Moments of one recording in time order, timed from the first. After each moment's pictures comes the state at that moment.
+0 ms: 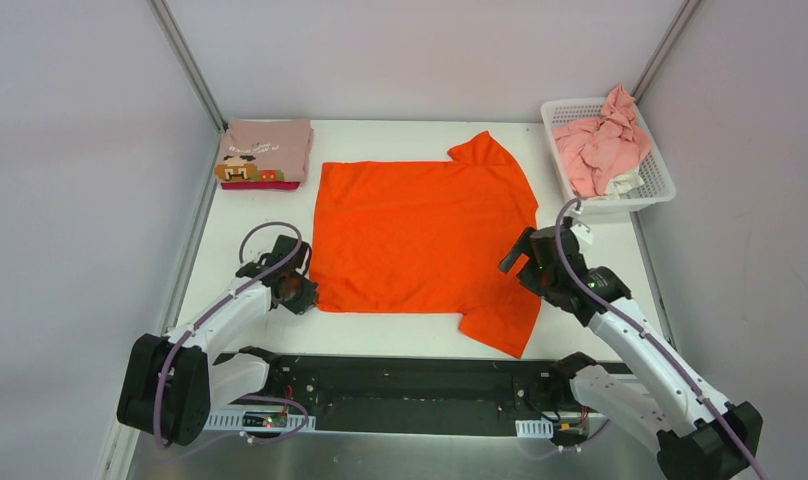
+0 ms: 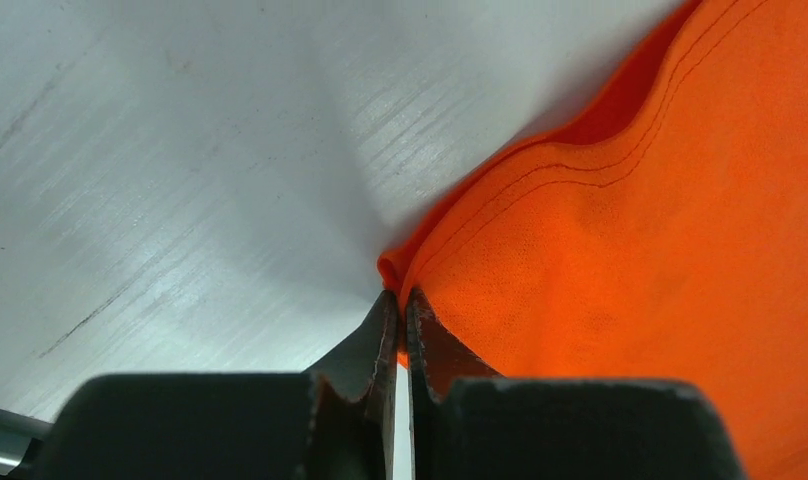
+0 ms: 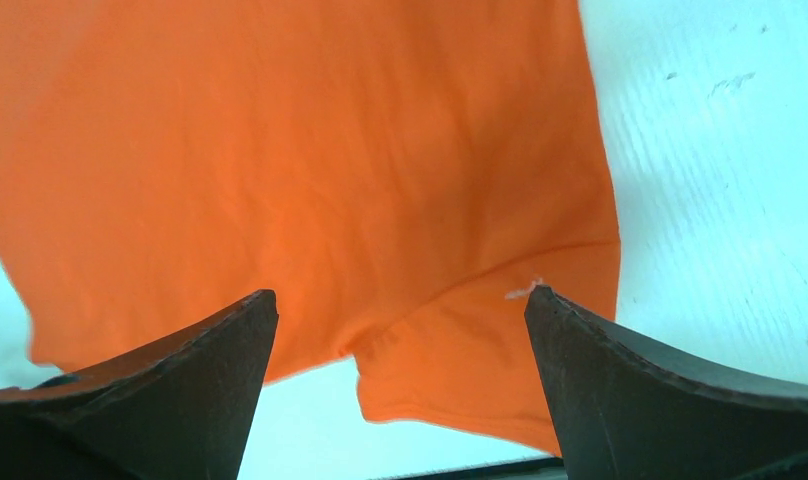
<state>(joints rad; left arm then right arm) -0.28 1.09 0.50 -0.63 -0.17 -1.23 0.46 0.85 0.73 -0.75 0.30 0.93</state>
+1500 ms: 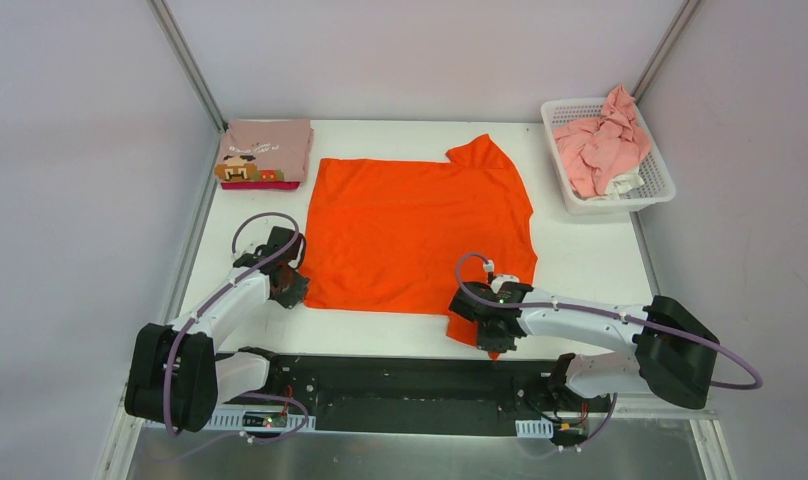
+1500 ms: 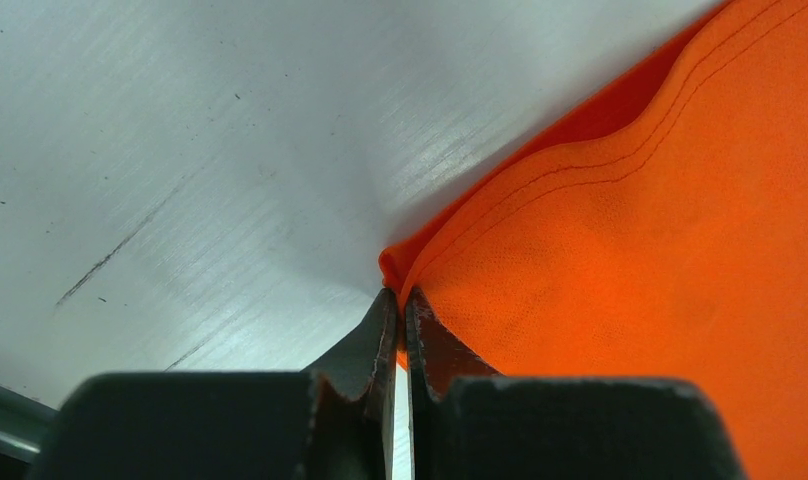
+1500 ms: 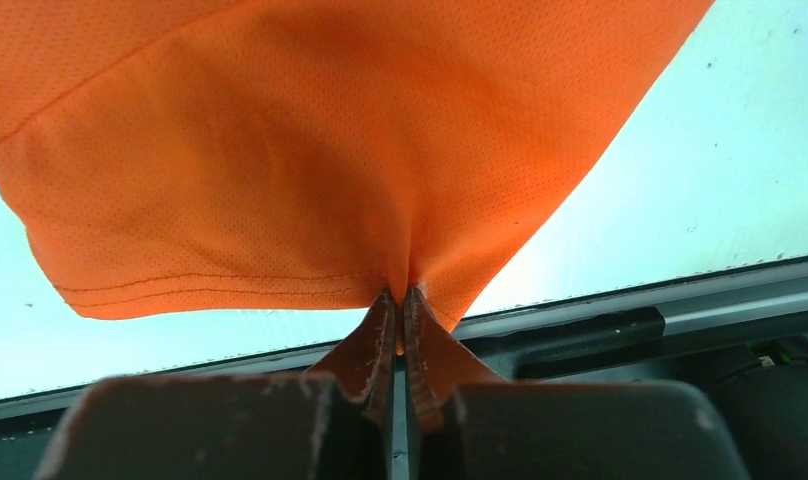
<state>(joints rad) -0.21 1.15 0.56 -0.66 -0.27 -1.11 1.07 1.28 0.66 -0.92 0.28 1.19</state>
